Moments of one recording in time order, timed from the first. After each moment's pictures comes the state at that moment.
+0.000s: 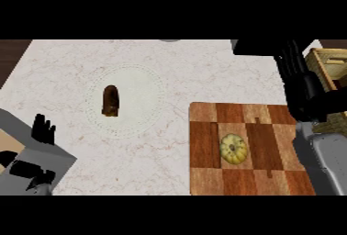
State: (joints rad) left arm 0.06 0.24 0.03 -1.42 0.23 0.40 -0.09; right arm -0.39 -0.33 0.08 -1.44 -0.28 -0.20 -0.02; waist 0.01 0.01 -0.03
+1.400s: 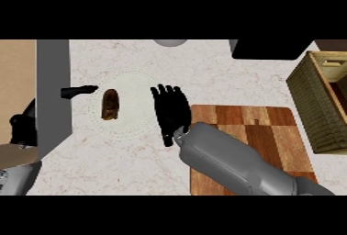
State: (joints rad) left arm -0.21 0.44 -0.08 -1.55 0.02 0.03 0.07; right arm -0.93 -0.07 0.93 -1.02 0.51 -0.08 0.77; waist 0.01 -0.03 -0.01
